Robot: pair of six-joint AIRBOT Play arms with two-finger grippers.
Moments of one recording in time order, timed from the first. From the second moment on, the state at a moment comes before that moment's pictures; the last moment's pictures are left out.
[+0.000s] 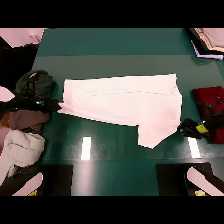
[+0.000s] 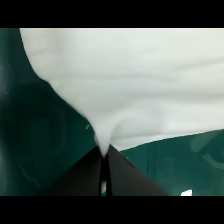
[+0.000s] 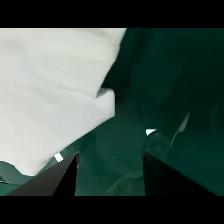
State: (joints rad) left arm 0.08 -1.02 0.84 1.09 -1.08 -1.35; right arm -0.44 -1.05 0.63 -1.21 1.40 1.42
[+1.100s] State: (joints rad) left arm 0.08 -0.93 0.86 1.10 -1.27 -1.36; right arm -0.30 -0.87 0.71 -1.32 1.46 1.42
